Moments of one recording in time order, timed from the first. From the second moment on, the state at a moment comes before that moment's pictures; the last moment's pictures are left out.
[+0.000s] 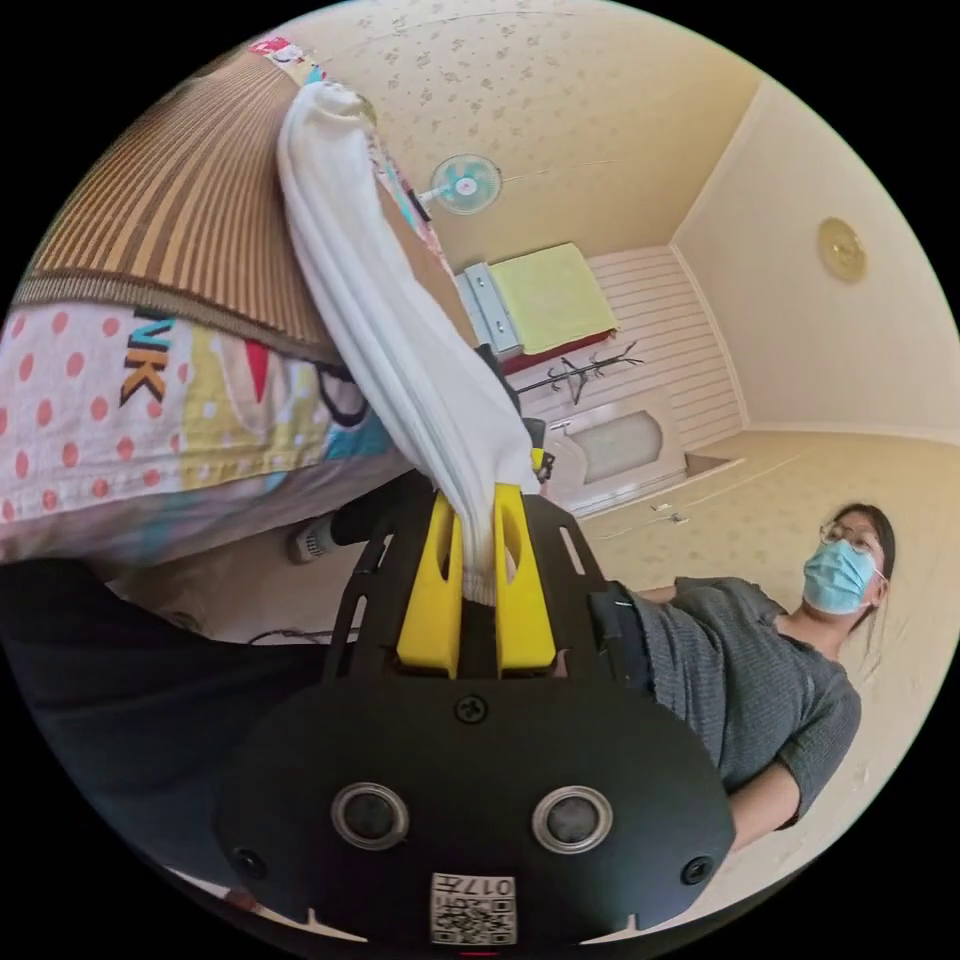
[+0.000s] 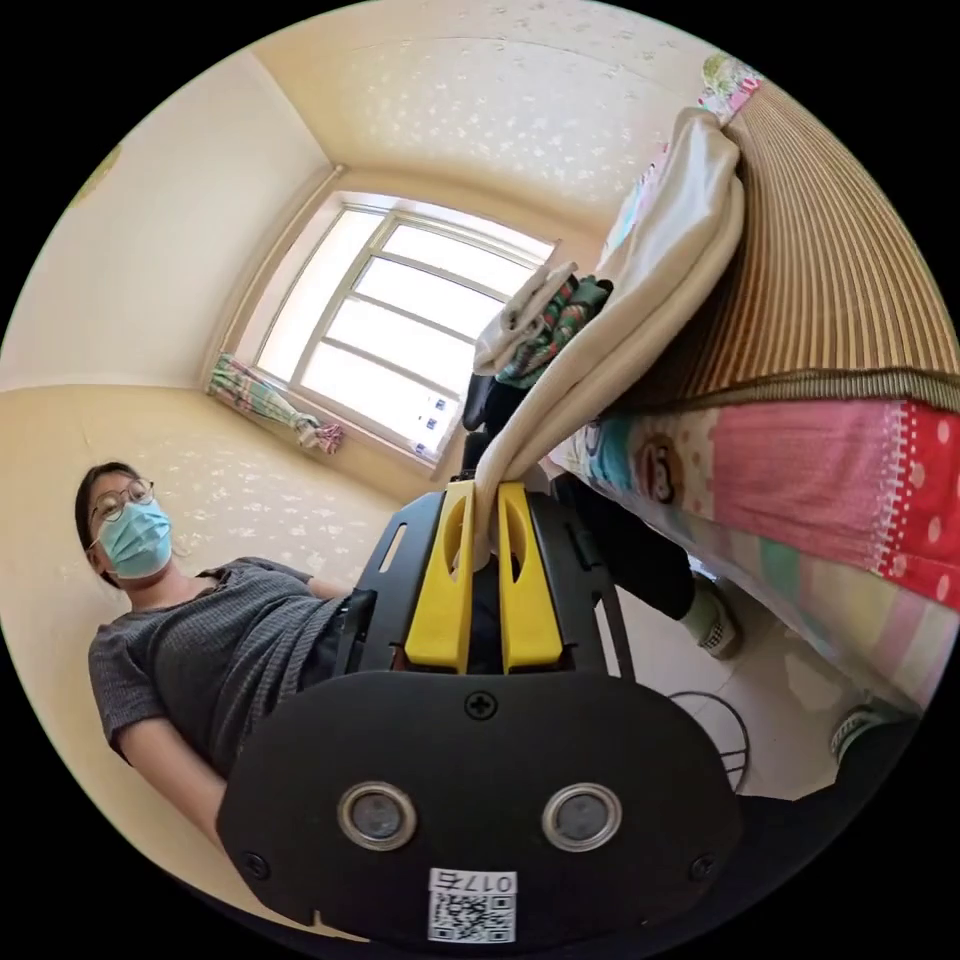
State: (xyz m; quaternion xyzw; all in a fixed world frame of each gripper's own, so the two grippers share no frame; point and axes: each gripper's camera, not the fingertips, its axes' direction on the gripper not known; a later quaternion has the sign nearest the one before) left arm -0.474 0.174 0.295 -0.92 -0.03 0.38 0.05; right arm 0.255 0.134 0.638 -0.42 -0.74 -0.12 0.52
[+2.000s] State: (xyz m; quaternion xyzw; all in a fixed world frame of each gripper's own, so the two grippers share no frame) left arm -0.485 0.158 0.171 -0.71 0.12 0.66 0.22; right arm 0.156 0.167 0.529 -0.30 -0.45 -0.20 0.81
